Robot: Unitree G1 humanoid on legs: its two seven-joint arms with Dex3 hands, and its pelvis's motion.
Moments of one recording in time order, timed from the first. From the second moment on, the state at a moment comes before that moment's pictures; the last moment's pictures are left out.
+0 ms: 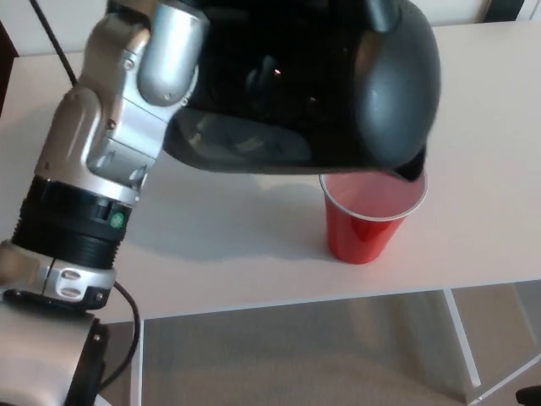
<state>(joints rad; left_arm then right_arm) -0.89 0.25 -0.11 0.27 0.71 -0.24 0.26 -0.16 -0.43 -0.08 1.25 -0.08 -0.25 0.12</state>
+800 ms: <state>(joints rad) -0.84 0.21 0.38 0.28 0.35 0.08 0.07 -0.16 -0.43 -0.07 1.25 -0.08 -0.25 0.12</state>
